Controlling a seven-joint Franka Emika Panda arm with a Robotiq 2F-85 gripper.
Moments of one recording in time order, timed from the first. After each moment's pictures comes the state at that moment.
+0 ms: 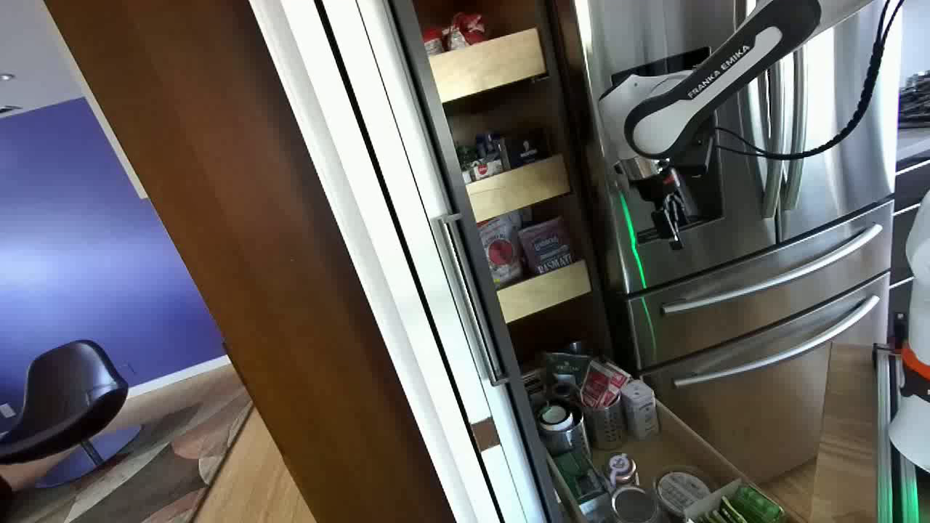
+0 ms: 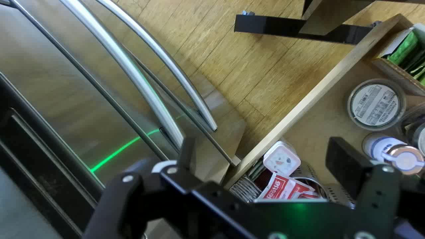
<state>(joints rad) -0.12 -0.43 -0.06 -2.46 -0.31 1.92 -0.19</state>
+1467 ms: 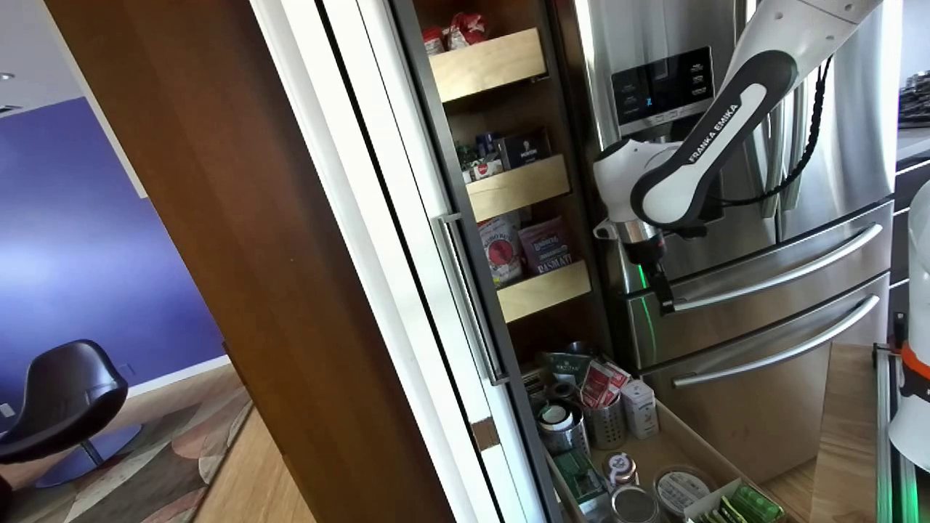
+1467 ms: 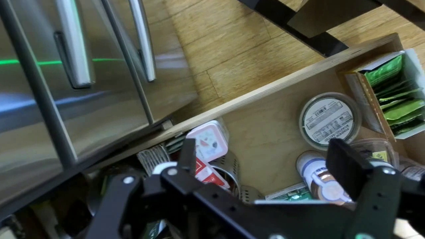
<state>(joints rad) 0.03 -0.28 -0.06 -2.64 -0.27 2.29 -0.43</state>
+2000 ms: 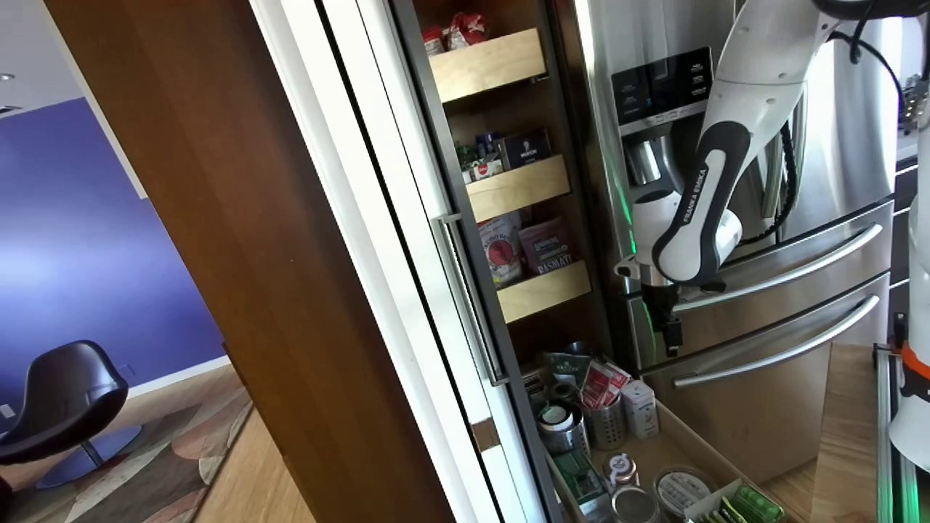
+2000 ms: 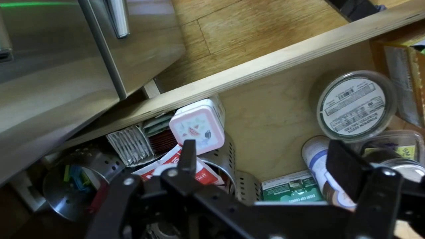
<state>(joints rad) 0.03 -0.01 -0.14 -2.77 -0.06 2.87 -0.72</state>
